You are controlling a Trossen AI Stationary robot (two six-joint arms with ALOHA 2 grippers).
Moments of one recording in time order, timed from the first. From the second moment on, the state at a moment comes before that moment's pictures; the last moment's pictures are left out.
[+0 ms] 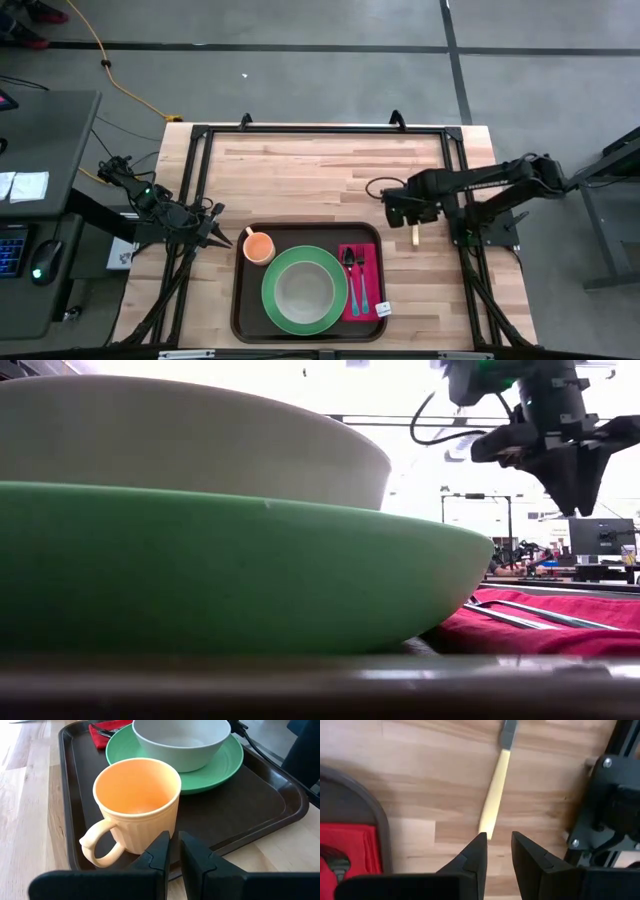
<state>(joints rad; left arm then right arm) -0.61 0.01 0.20 -0.69 -0.19 -0.09 0.01 1.36 1.00 -1.31 -0.03 1.45</state>
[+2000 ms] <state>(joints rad) -0.61 0.01 0.20 -0.68 -0.20 -0.17 -0.21 1.21 0.62 -0.92 -0.07 1.32</state>
